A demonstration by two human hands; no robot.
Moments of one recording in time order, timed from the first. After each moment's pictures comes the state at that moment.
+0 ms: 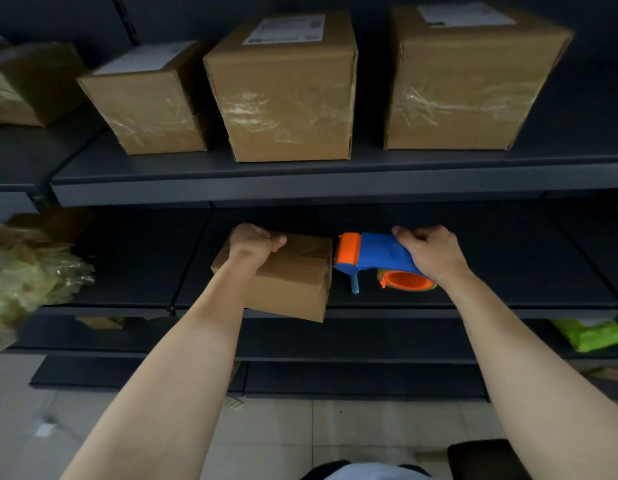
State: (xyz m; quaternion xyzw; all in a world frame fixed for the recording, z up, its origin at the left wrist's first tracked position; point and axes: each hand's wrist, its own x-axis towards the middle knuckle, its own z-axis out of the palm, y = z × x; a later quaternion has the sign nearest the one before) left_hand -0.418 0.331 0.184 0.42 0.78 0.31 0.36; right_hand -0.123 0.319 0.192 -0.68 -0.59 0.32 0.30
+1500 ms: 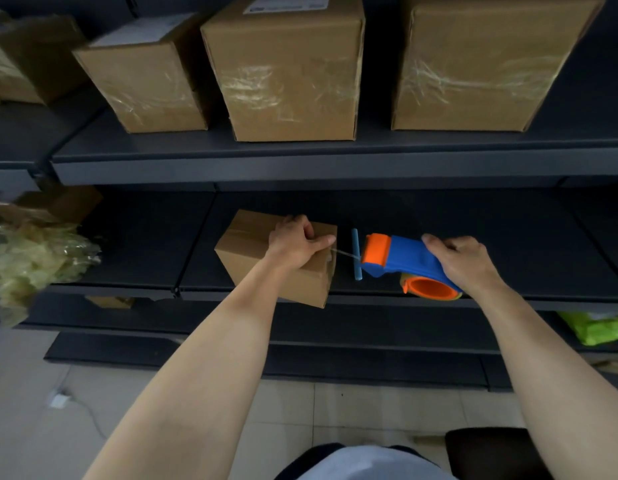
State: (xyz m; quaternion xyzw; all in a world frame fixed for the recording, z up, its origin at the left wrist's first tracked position) left_hand -0.371 0.325 0.163 0.65 0.72 0.14 0.22; right_hand -0.083 0.307 0.160 -0.70 -0.58 0.33 0.25
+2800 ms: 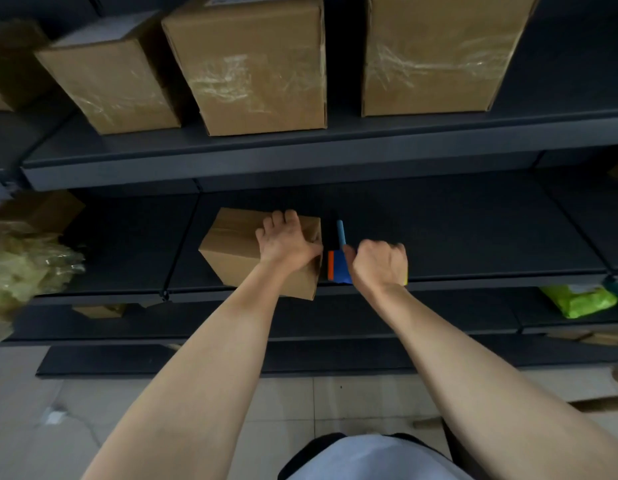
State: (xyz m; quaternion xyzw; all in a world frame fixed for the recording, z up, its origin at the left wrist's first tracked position) left_hand -0.344 0.314 0.154 0.66 0.74 0.09 0.07; right_hand -0.189 0.278 0.146 -0.71 -0.70 0.05 0.13
